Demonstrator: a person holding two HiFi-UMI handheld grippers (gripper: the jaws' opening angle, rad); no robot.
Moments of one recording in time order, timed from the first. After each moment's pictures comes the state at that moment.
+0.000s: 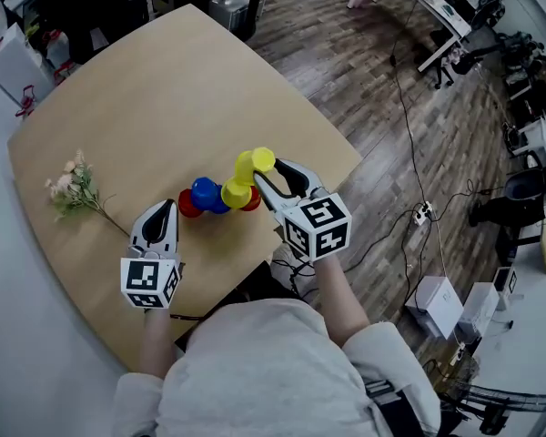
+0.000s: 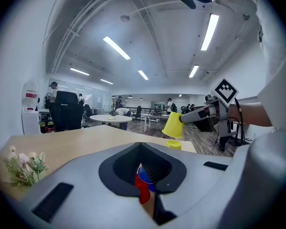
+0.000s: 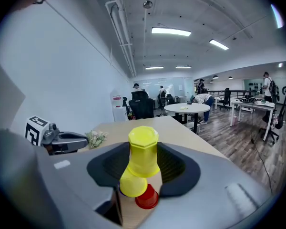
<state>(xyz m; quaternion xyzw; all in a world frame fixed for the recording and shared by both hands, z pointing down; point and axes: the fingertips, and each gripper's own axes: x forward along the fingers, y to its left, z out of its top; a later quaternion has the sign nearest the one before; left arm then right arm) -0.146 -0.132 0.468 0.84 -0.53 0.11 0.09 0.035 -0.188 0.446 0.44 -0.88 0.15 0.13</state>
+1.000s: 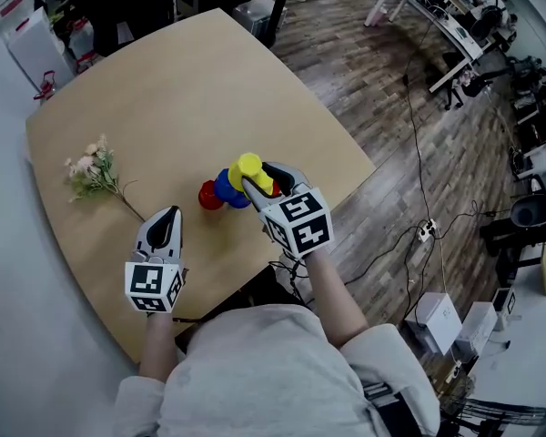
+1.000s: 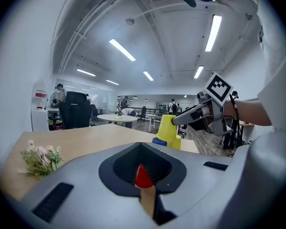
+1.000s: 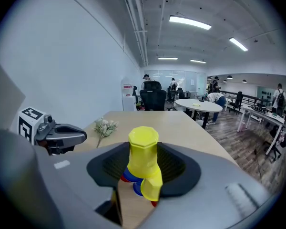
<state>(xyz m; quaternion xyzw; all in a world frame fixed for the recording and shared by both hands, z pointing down) -0.191 -0.091 0.467 0.82 -0.56 0.10 0.10 -0.044 -0.168 0.451 0.39 -0.89 0.13 0.21</state>
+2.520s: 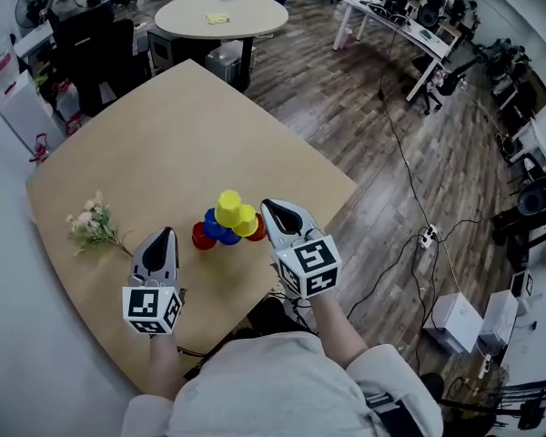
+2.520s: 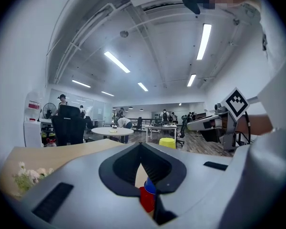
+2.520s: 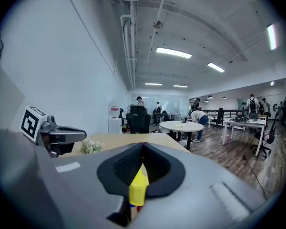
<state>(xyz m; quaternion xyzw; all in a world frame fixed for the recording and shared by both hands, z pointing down) -0.178 -0.114 0.414 0.84 -0.54 0.06 0.04 0.017 -0.147 0.396 0.48 -0.87 0.06 0.07</state>
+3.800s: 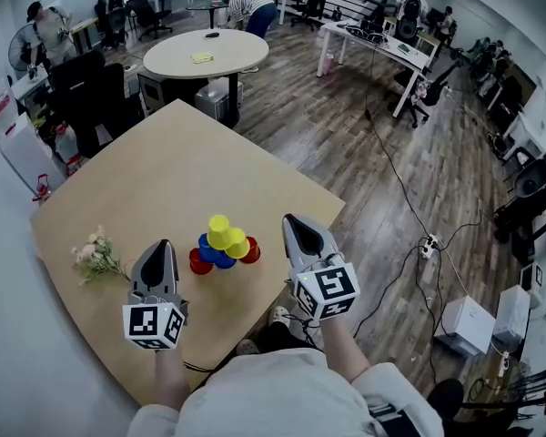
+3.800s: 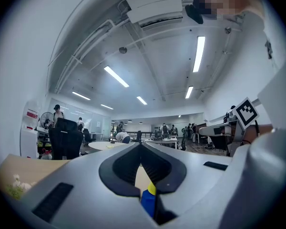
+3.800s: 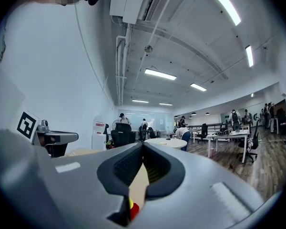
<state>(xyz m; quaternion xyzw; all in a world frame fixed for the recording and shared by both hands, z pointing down) -0.154 -0.103 0.347 0.84 -0.54 -0.02 -0.01 0.088 -0.107 0.332 0.57 -0.82 0.00 -0.03</state>
